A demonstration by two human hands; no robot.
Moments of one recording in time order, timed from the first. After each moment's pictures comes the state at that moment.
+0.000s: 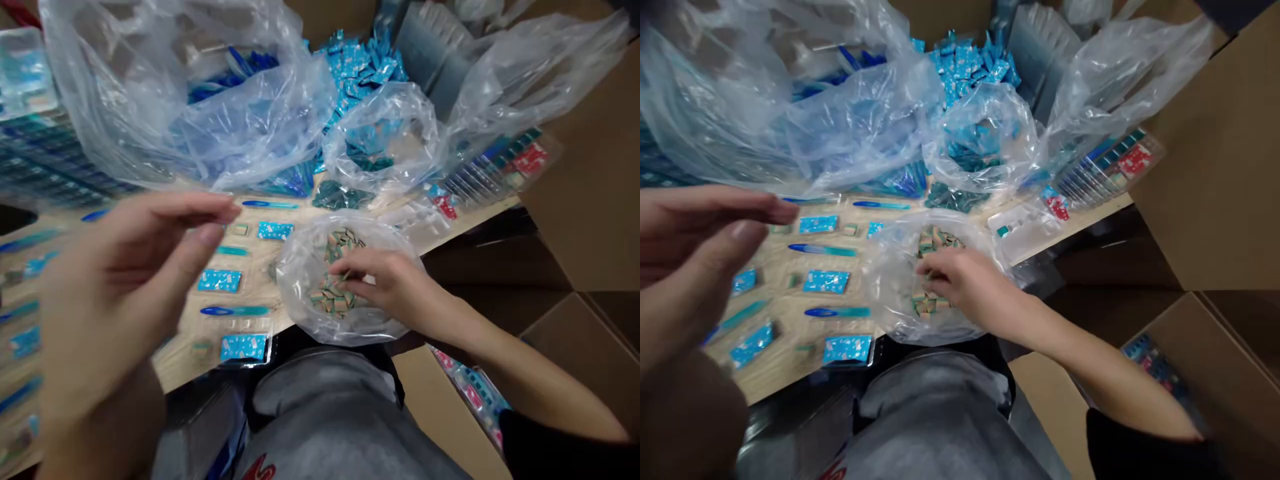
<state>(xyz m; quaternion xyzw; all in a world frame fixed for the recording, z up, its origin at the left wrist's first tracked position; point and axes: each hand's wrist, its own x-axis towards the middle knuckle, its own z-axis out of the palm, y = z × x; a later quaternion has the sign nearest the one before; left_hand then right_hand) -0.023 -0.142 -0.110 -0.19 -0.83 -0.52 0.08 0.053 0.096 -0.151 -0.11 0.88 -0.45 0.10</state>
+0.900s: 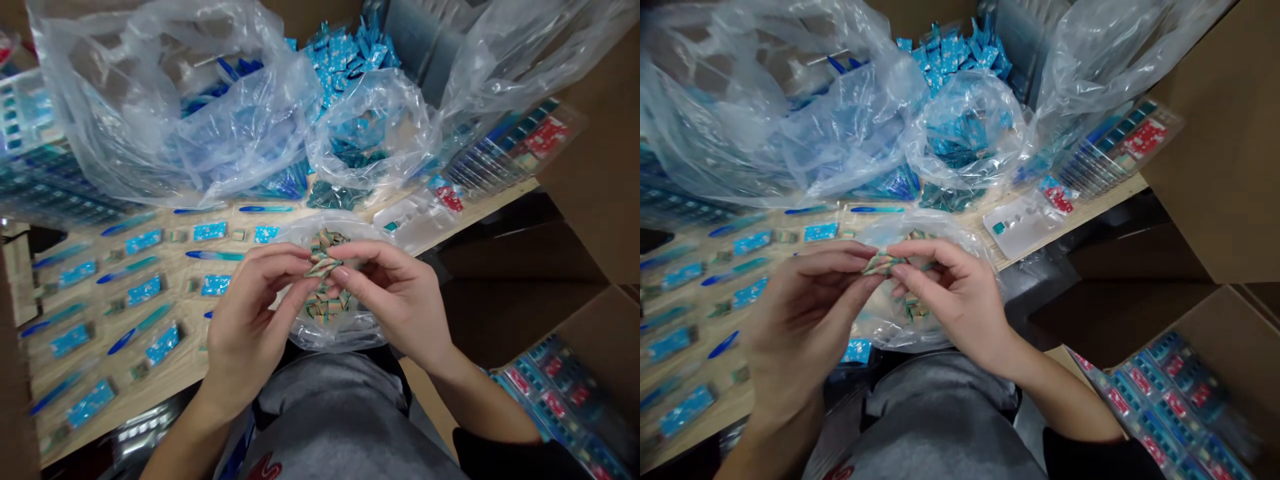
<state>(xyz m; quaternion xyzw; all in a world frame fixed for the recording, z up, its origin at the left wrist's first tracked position) 0.032 -0.080 -0.139 -0.29 -0.77 -0.56 0.03 0.075 0.076 -0.147 0.05 0.57 -0.81 -0.11</state>
